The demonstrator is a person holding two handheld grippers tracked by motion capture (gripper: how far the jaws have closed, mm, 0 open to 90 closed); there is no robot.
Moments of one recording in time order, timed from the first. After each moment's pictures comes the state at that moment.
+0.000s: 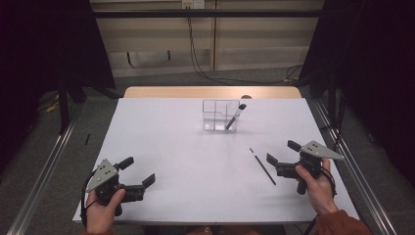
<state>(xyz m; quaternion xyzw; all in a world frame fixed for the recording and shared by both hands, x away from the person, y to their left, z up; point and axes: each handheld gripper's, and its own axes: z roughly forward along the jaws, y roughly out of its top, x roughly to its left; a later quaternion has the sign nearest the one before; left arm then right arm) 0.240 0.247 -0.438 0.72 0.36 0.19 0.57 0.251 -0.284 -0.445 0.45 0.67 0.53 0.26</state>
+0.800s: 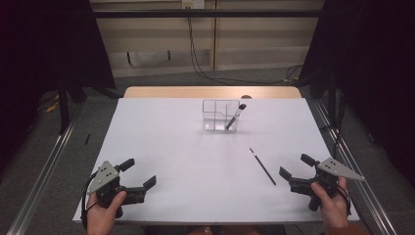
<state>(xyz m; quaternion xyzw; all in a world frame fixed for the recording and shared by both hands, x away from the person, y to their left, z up) 0.236 0.244 -0.438 0.72 0.35 0.19 0.56 0.208 -0.307 -0.454 0.47 0.65 0.54 0.26</state>
